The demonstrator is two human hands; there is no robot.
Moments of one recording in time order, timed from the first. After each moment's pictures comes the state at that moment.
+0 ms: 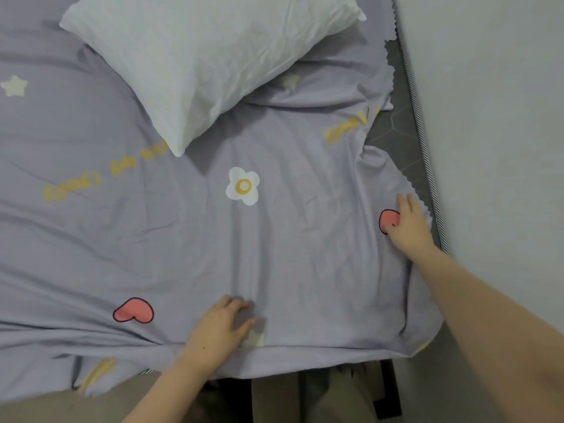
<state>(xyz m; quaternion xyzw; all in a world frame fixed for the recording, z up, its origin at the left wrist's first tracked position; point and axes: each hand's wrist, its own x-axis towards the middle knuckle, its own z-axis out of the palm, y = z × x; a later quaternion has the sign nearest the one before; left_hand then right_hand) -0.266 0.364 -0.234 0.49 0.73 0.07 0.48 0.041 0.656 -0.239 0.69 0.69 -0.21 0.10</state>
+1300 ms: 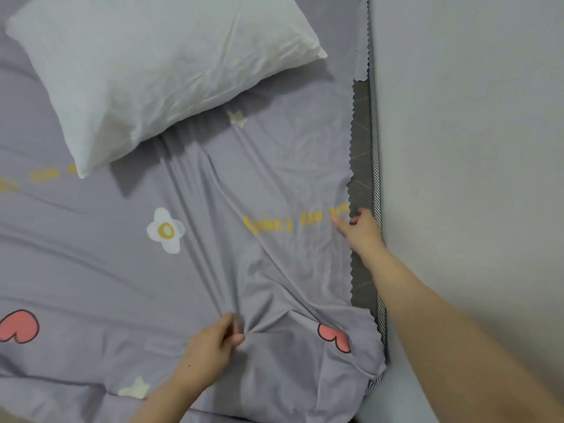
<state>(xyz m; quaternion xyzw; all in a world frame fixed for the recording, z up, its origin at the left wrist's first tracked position) -0.108 0.489 -0.242 0.37 0.78 0.11 0.49 0.053 0.794 -0.243 0.70 0.56 -0.44 -0.01</state>
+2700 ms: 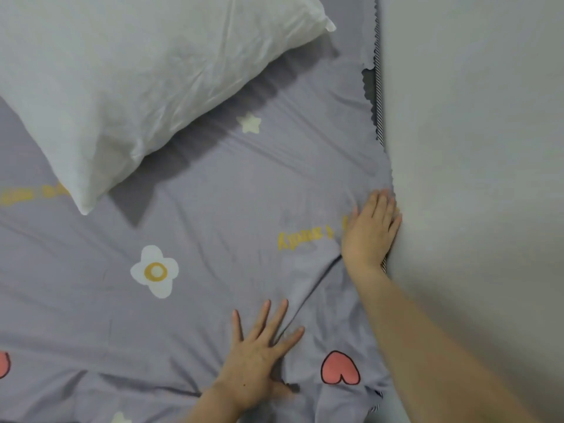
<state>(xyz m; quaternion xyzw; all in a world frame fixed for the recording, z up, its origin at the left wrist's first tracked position) -0.061 0.549 -0.262 0.68 0.63 -0.08 0.36 0.049 0.810 -0.281 0.68 0.73 -0.07 0.02</state>
